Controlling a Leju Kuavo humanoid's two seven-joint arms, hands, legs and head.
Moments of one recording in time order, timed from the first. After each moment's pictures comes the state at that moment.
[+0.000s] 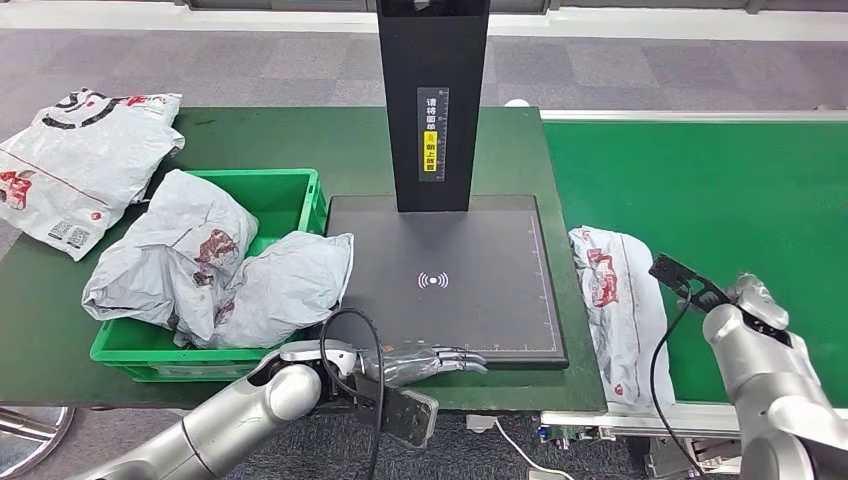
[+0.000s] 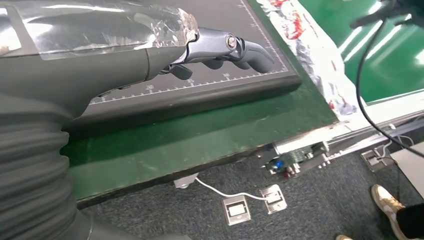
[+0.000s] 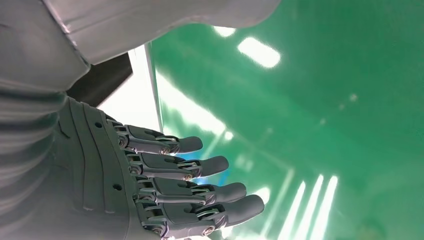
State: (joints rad) left arm -0.55 0.08 -0.78 -1.23 -0.29 -0.55 -0.20; right arm -0.75 -0.27 -0.09 -0.32 1.35 0.15 0.24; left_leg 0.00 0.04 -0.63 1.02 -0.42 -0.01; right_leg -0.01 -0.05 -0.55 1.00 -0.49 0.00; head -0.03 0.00
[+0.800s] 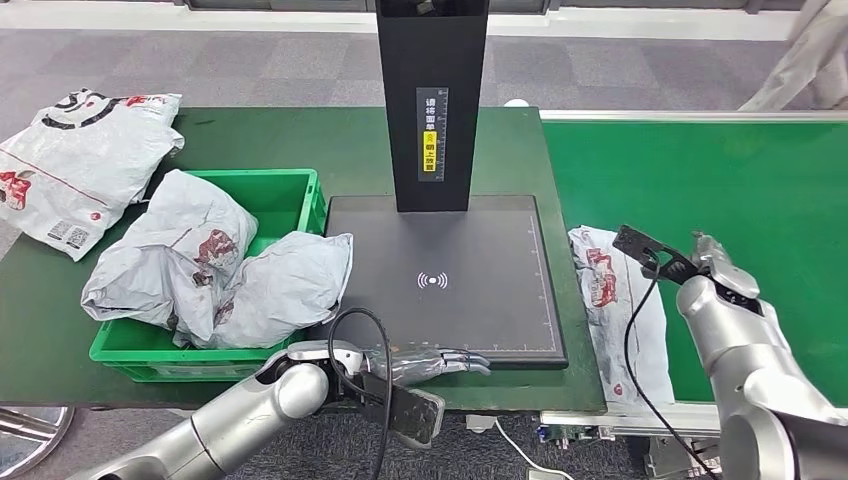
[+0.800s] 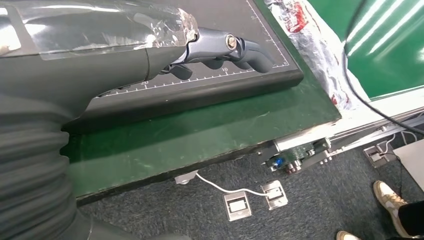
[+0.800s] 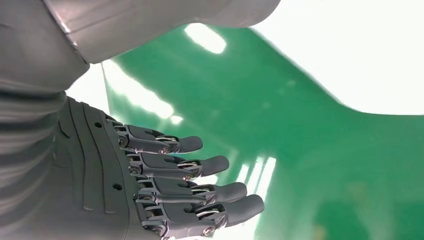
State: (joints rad) left arm -0.56 0.05 -0.79 -1.18 -0.29 -0.54 -0.20; right arm -0.83 -0.20 -0.03 -0.31 1.33 0.13 0.11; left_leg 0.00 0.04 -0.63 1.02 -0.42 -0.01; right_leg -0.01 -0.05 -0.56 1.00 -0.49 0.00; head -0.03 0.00
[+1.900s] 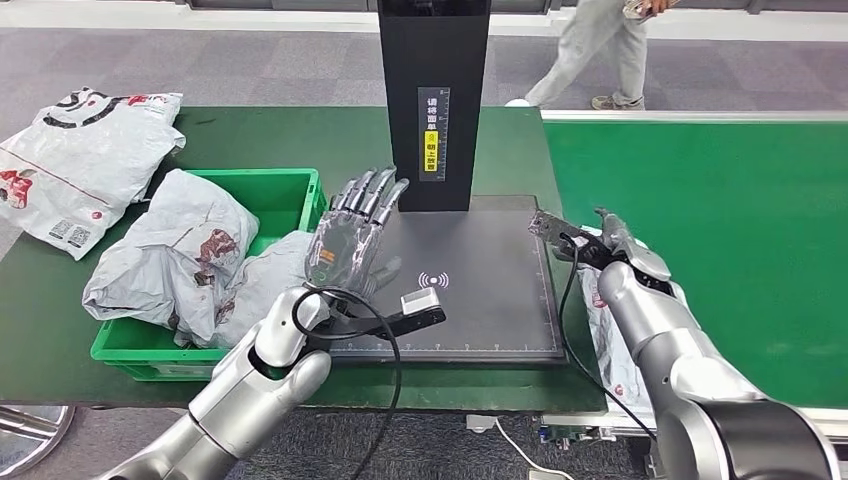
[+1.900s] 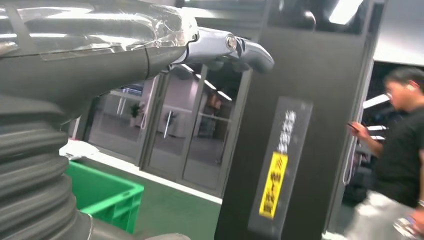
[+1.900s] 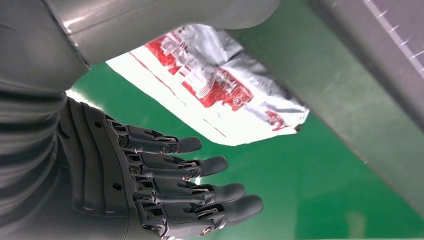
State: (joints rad) left arm -0.53 -0.04 -0.53 -1.19 -1.16 0.38 0.11; right arm -0.86 -0.01 0.10 -0.30 1.19 0.10 0.07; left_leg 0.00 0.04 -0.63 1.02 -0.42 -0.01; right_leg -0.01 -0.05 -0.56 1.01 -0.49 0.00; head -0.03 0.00
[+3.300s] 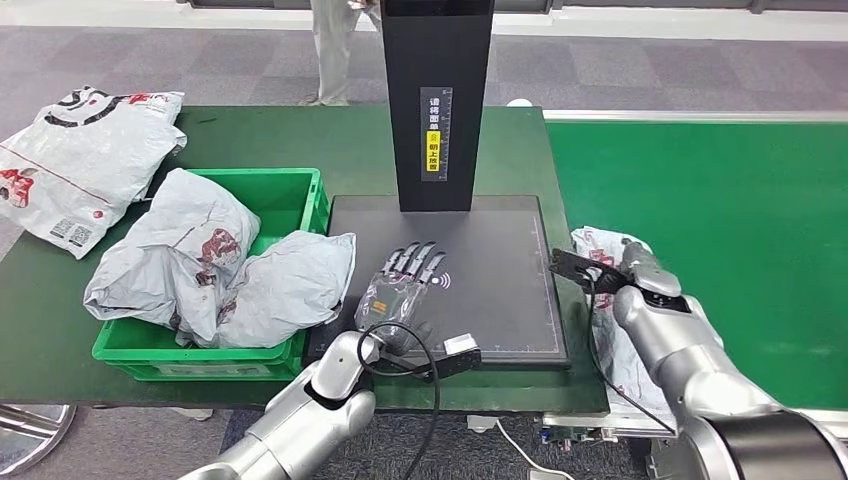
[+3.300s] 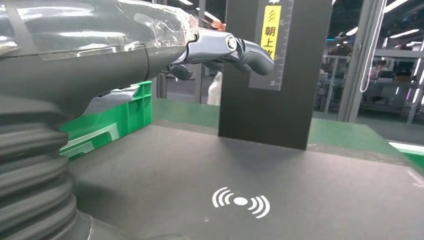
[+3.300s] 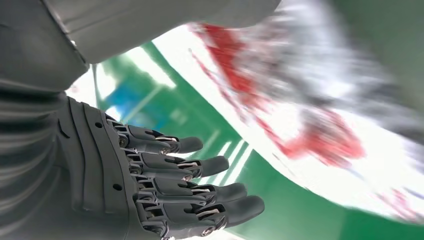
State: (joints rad) left arm -0.50 -0.22 -0.54 -0.77 -1.17 0.43 0.10; right arm -0.80 -0.11 0.25 -0.29 1.26 0.16 0.18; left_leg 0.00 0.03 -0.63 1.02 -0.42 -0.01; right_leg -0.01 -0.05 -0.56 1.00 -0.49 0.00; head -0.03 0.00
